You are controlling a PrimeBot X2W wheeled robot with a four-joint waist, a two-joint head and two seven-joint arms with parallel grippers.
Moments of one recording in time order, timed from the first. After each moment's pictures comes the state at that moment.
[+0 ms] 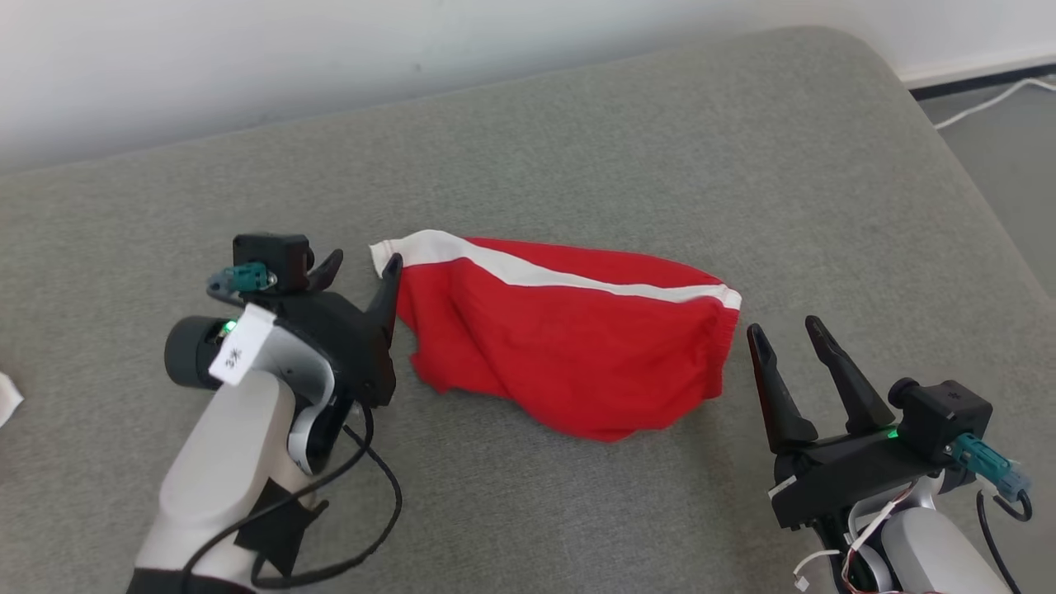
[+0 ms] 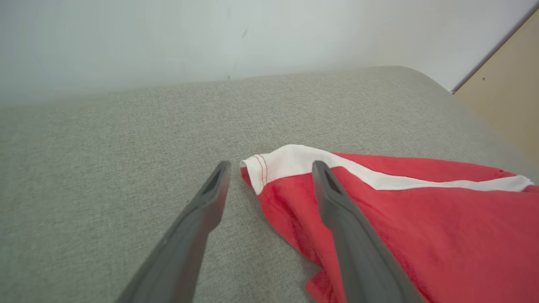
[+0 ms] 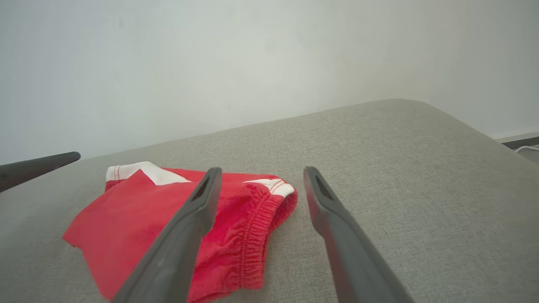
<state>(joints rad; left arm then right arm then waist) -0.71 0.05 -0.34 0.71 -0.30 -0.07 0.10 -0.19 -0.17 0.19 0.19 0.47 0.04 -0.21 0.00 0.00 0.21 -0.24</state>
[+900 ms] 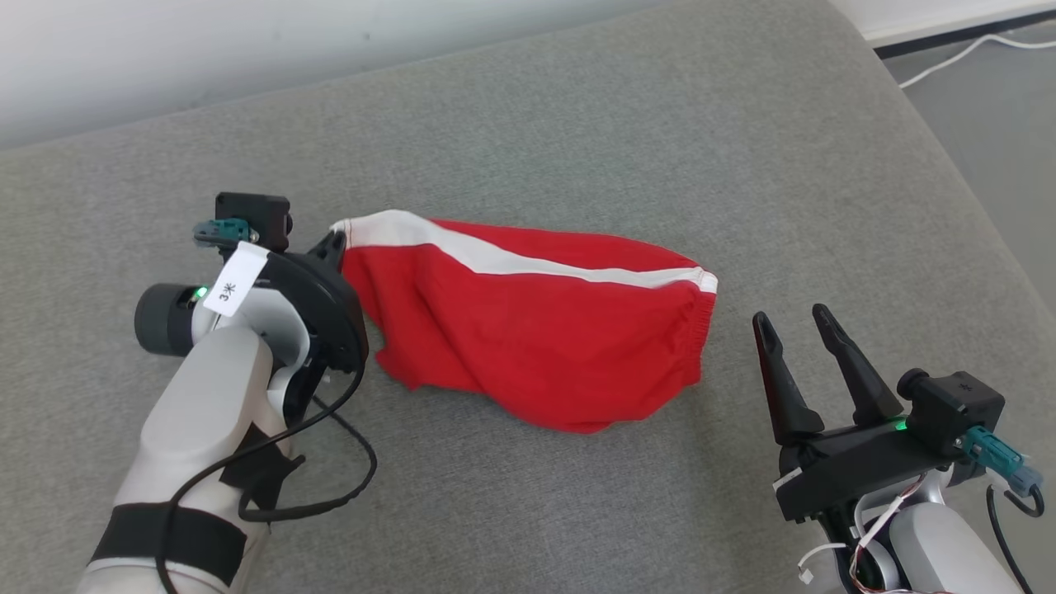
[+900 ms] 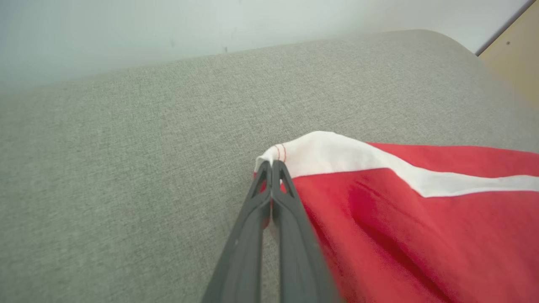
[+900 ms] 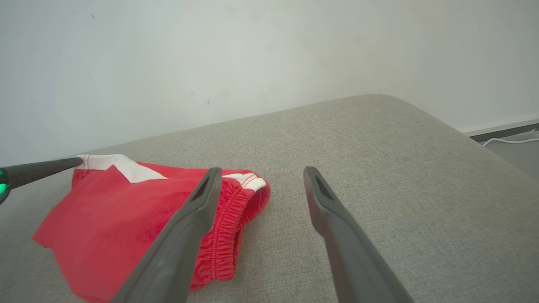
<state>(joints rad) -0.90 0.06 -0.37 1.02 -0.28 -0.11 0.07 -0.19 -0.17 0.19 0.12 0.47 0.02 -0.17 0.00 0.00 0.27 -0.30</state>
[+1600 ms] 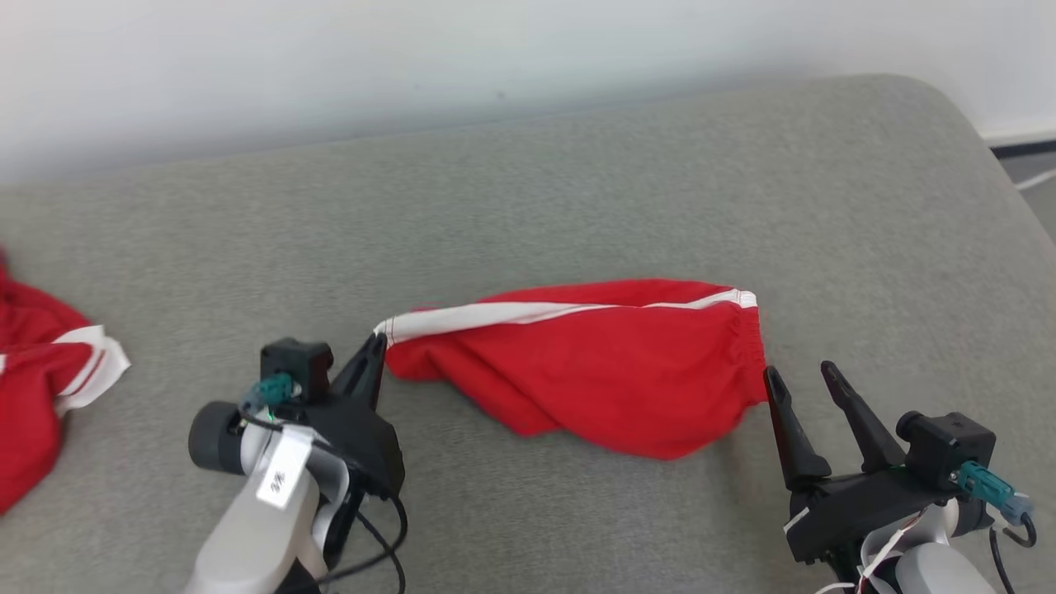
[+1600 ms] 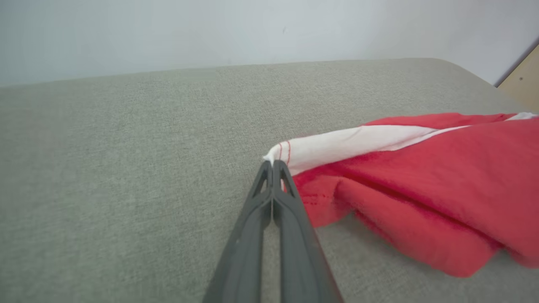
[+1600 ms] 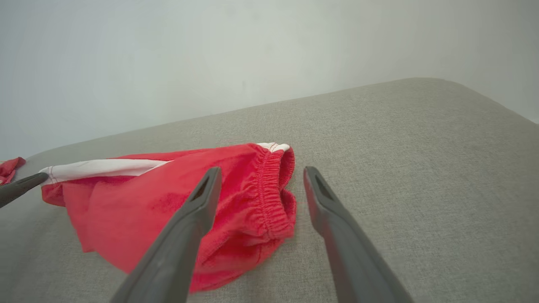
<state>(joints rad) -0.65 0.04 -0.42 0.93 -0.27 -0.11 -0.18 -0.12 -0.19 0.18 0.18 0.48 0.01 -0.16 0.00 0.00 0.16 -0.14</state>
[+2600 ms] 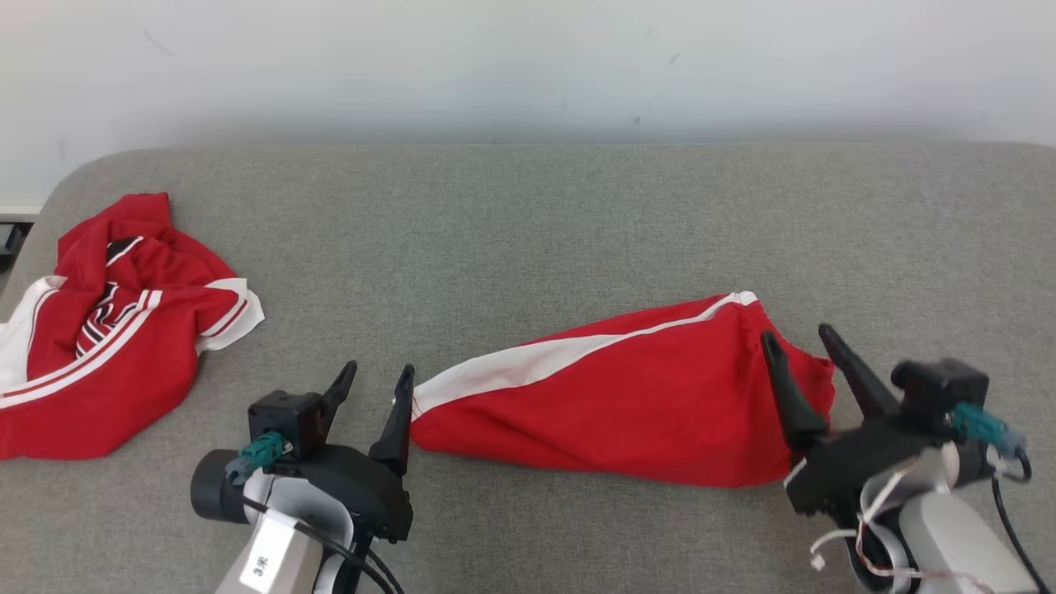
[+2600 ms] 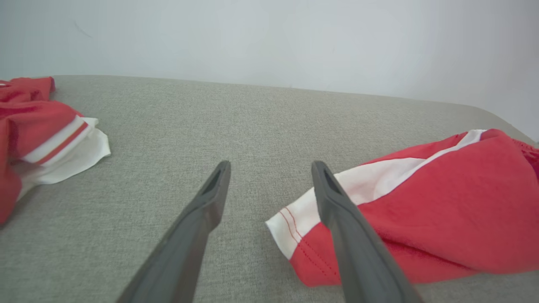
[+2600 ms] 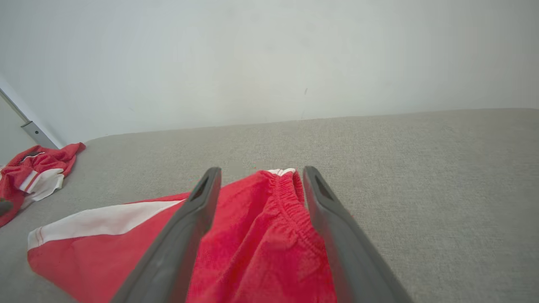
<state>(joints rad) -0.42 0.06 -0.40 0.60 -0.30 -0.03 -0.17 -0.20 -0.20 0.19 0.22 0.49 0.00 -0.08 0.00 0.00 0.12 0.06</state>
